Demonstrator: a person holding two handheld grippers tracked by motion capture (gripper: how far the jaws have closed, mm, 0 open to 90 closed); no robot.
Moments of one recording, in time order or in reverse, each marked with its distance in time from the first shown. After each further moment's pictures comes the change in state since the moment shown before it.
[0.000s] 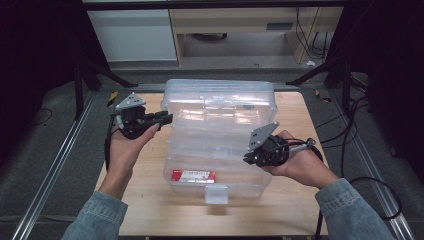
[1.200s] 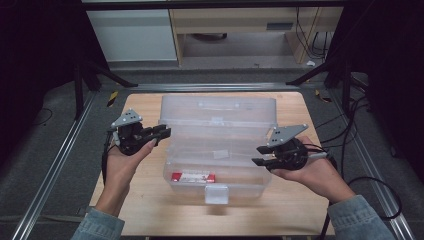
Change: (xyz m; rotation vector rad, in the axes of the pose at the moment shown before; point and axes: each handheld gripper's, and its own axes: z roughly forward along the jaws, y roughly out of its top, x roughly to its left) left arm -0.010 -0.034 -0.015 0.013 -0.026 -0.005; right arm 0.004 -0.031 -0.026 -0.153 -0.096 0.199
